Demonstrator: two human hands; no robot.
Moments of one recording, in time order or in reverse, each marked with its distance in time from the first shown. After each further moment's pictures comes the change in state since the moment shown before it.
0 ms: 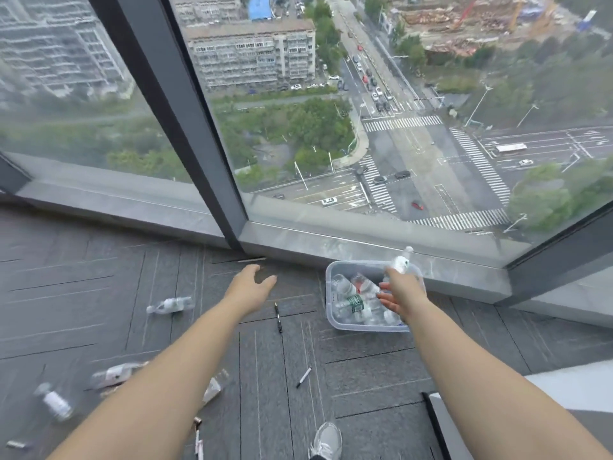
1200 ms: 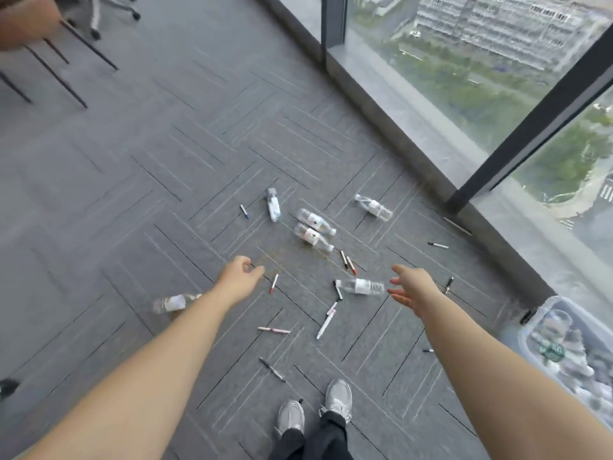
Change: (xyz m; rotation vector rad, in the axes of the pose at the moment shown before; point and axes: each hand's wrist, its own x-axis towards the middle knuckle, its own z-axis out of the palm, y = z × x) left_hand -0.315 -0.521 -0.124 -0.501 0.421 -0.684; right_hand -0.230 0.272 0.378 -0.781 -0.492 -0.055
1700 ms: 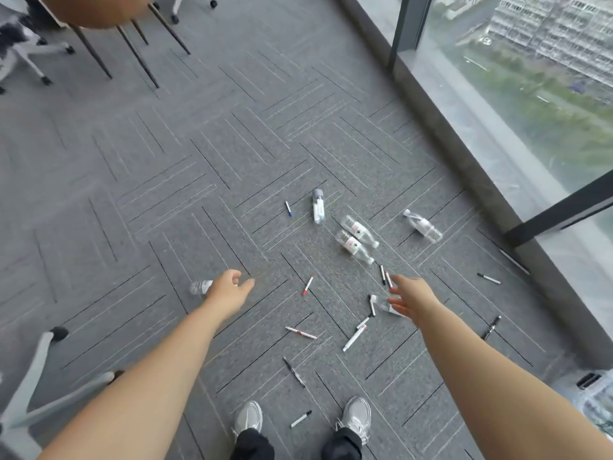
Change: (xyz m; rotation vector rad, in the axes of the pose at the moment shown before) left_hand 0.012 -0.087 -0.069 -0.126 0.133 -0.209; right_hand -0.006 -0.035 0.110 -0.181 -0.141 -0.003
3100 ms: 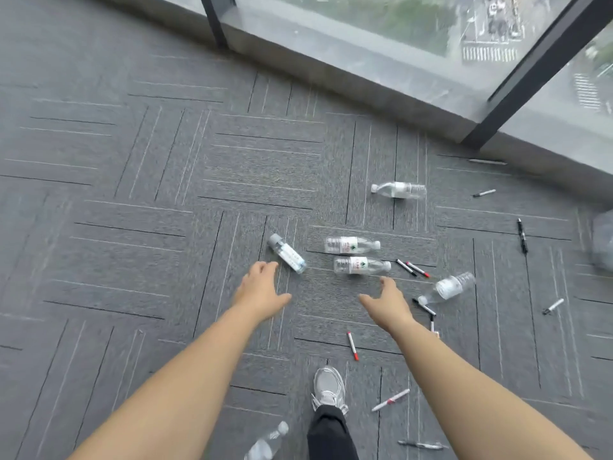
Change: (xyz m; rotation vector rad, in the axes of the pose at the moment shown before) left_hand 0.422 0.241 0.020 0.950 -0.417 0.764; right_hand 0.232 -0.140 0.228 -0.038 0.333 0.146
